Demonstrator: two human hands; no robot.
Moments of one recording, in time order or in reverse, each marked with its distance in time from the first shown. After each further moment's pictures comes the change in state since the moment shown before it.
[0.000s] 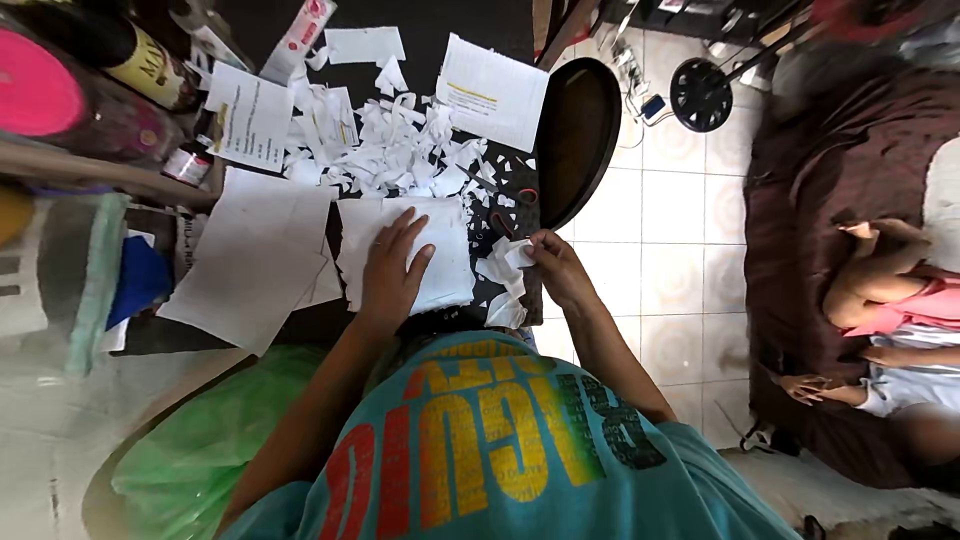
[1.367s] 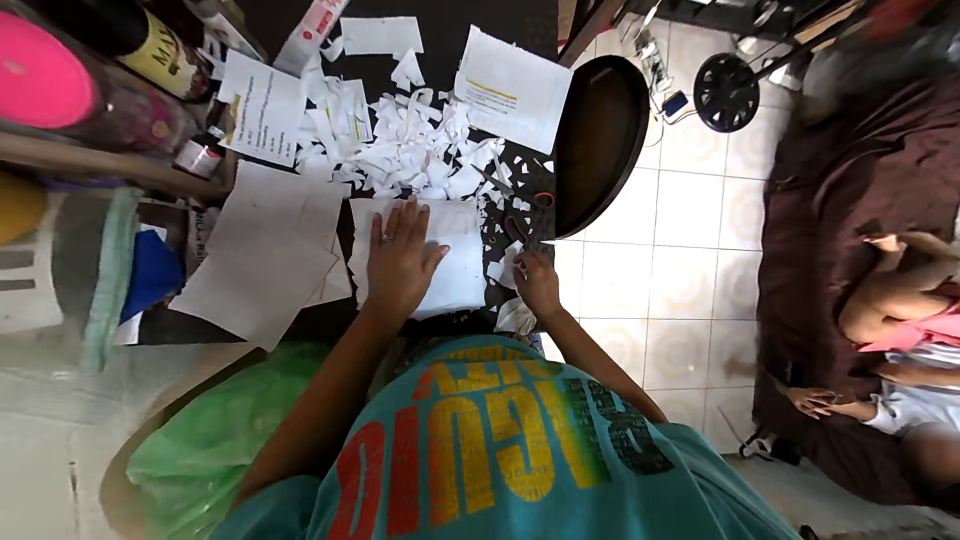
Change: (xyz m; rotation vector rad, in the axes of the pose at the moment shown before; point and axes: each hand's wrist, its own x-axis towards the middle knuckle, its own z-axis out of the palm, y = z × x) left_hand 0.016 -0.032 0.015 0.404 -0.007 0.042; right_hand 0.030 0.075 0.015 -1.088 0.083 -0.005
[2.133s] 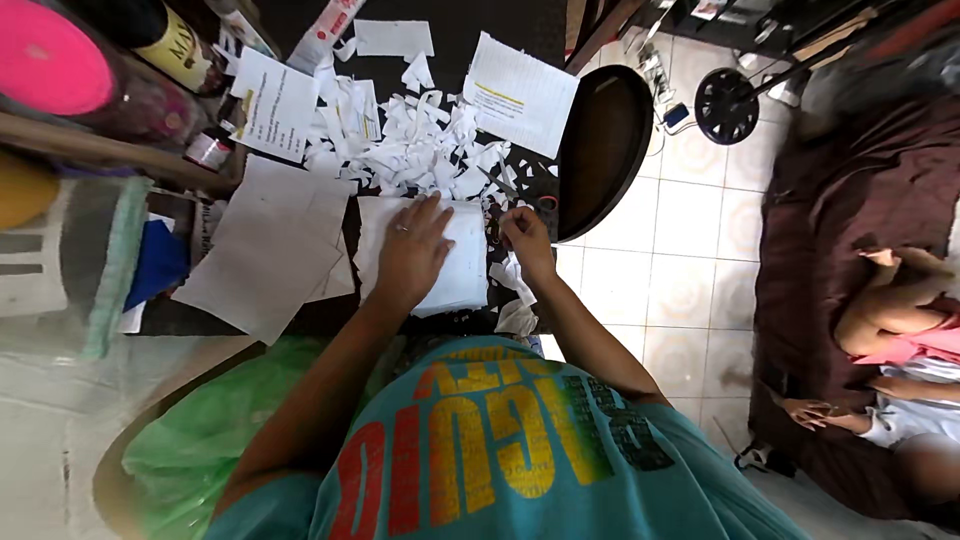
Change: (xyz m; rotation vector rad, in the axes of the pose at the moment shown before) left_hand 0.012 0.006 -0.010 -0.123 0.014 0.091; right_hand 0.026 -0.076 -0.038 0.754 -0.019 0.050
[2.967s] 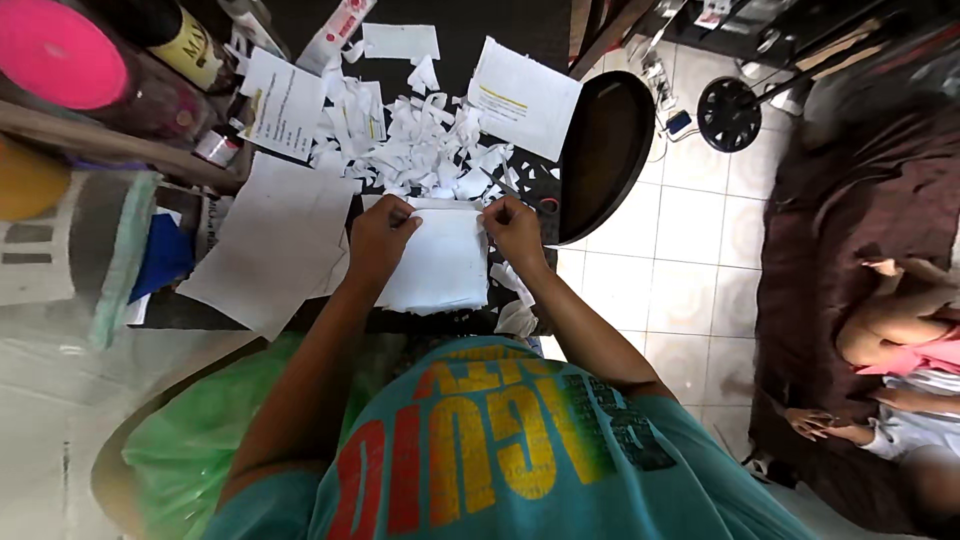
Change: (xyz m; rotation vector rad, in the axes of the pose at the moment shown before) left_hand 0.014 -0.014 -0.035 -0.352 0.015 -0.488; right_hand 0.020 -0.027 0.016 -0.261 0.009 -0.155
